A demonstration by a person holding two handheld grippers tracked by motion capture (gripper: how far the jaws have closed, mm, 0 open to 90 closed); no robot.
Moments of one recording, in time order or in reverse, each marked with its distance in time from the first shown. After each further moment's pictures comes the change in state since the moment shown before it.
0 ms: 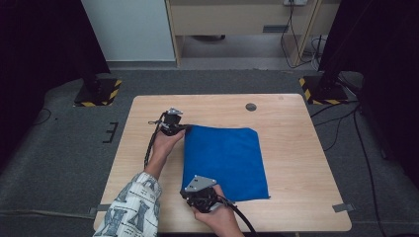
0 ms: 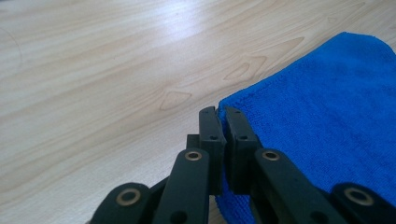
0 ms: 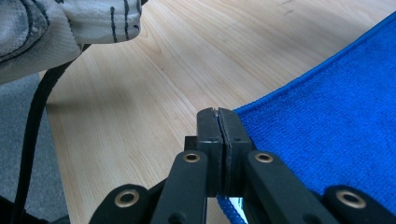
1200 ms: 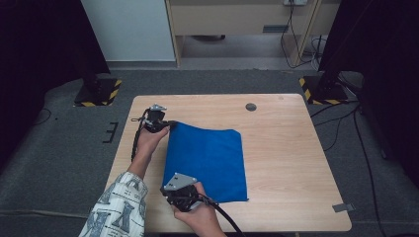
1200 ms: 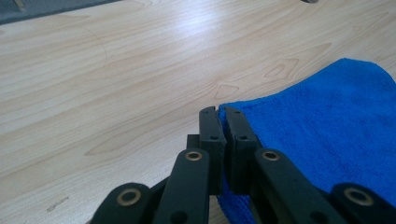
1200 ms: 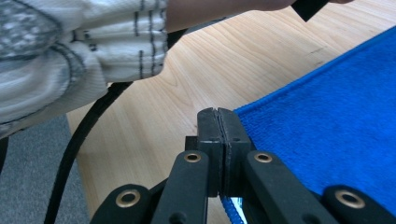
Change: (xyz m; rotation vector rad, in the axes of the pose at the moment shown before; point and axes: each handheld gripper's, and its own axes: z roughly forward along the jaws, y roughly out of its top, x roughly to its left) left arm 0.032 -0.003 -0.040 -0.008 0.056 -0.034; right arm 0.030 0.039 0.020 -0.062 0.022 -0.018
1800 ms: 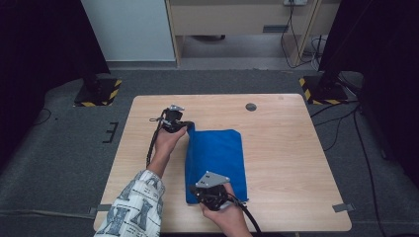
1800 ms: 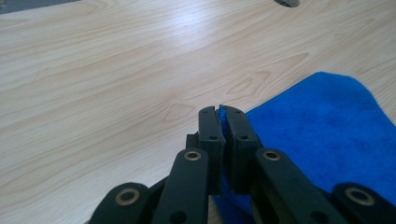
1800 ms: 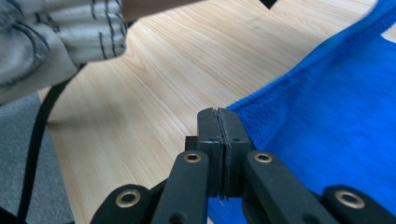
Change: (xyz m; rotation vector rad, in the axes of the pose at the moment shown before) left arm -0.049 0.016 0.039 0.007 -0.020 0.001; right arm -0.043 -0.036 -0.055 0.010 -0.067 0.074
